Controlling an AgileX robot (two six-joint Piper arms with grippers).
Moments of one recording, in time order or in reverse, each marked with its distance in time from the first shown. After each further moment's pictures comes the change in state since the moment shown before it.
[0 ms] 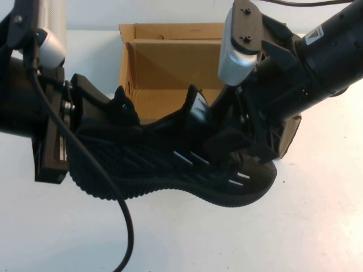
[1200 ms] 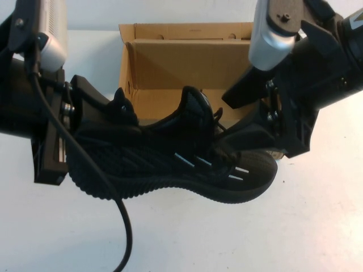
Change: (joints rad) right arm -0.019 -0.102 0.000 -0.070 -0.005 0.068; left arm 0.000 0.000 0.000 0.011 -0.002 0.015
